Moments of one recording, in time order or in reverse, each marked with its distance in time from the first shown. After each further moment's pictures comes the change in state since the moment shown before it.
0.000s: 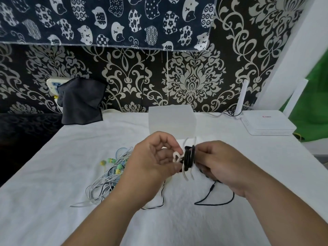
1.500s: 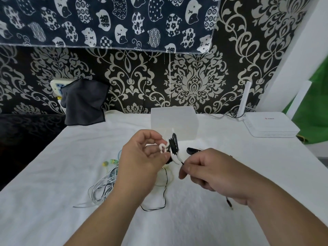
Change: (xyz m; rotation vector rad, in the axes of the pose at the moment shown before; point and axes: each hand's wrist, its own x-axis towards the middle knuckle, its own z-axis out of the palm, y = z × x) left_hand 0.003 0.000 -0.007 0.111 0.344 -0.008; right_hand -0.006 -0.004 0.007 -0.153 -0.164 0.001
